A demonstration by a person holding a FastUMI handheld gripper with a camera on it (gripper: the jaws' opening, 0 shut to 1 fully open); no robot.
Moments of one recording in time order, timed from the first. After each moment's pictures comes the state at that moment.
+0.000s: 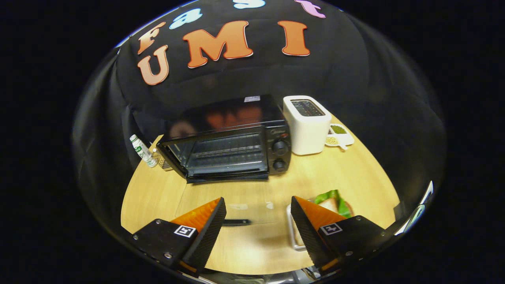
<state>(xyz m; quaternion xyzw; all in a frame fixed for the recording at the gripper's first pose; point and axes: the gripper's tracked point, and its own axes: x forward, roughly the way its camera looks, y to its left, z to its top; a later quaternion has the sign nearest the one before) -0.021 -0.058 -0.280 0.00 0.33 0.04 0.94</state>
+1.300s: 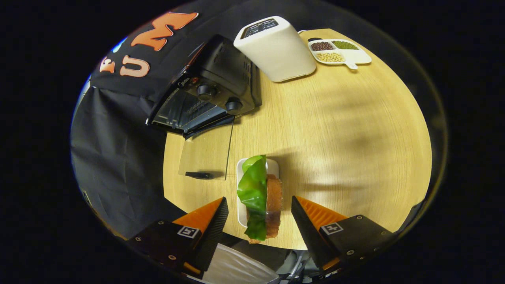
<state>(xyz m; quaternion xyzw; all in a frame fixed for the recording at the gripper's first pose) -0.033 -0.164 -0.376 0.14 0.59 0.21 0.76</state>
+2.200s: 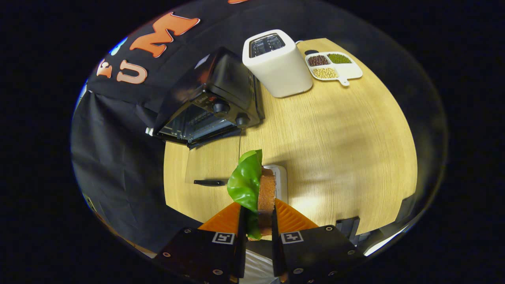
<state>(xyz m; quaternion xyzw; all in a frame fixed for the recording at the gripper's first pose) -0.021 -0.160 -0.308 0.15 0.57 0.17 0.79</state>
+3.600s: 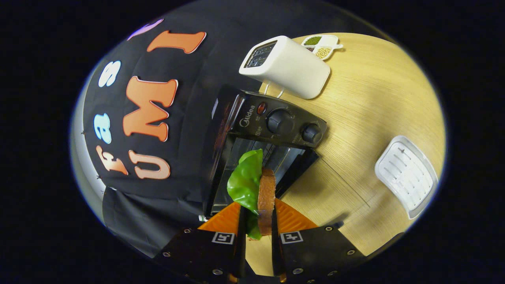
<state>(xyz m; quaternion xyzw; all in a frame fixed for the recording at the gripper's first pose) 0.074 0.034 -0.328 0.52 0.34 0.06 0.78</state>
